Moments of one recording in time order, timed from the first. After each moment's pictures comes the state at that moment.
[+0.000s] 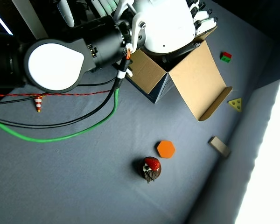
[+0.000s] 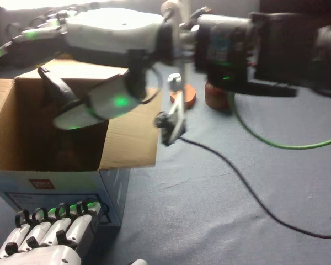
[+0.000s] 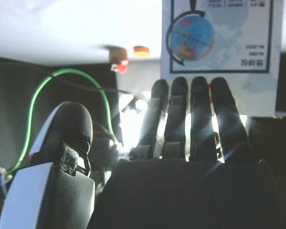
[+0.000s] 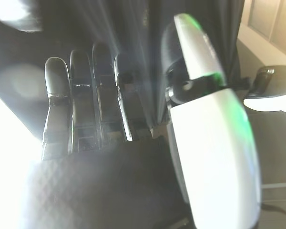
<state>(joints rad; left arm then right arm) 1.01 -1.03 0.09 -1.23 -1.70 1.73 -0.12 -1.50 1.39 -0.86 0.46 0.12</state>
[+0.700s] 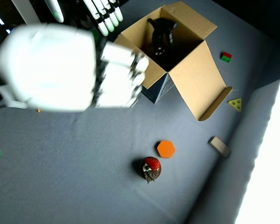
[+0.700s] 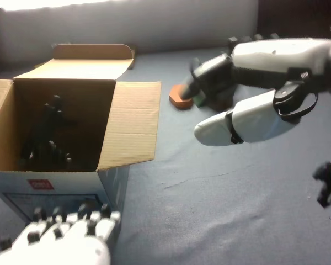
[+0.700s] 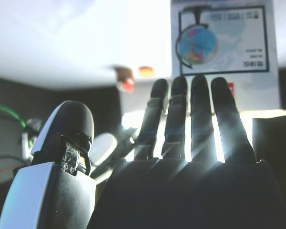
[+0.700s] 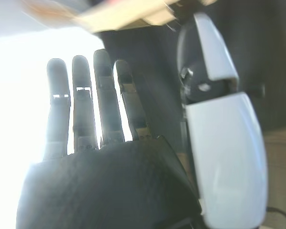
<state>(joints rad) 0.35 -1.04 0.00 -1.90 -1.72 2.18 -0.07 -0.91 0.74 -0.88 -0.33 0.37</state>
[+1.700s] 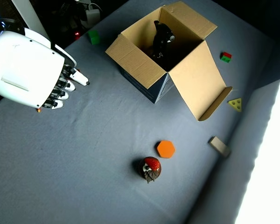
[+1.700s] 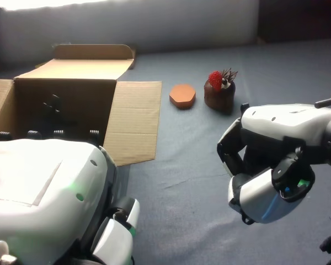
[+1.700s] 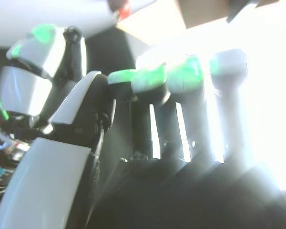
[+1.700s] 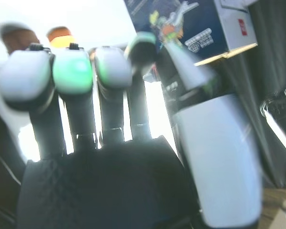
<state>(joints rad) 0.32 -0.83 0.01 -1.61 -1.49 2.40 -0.14 -0.93 0.52 -1.13 -0.74 0.67</state>
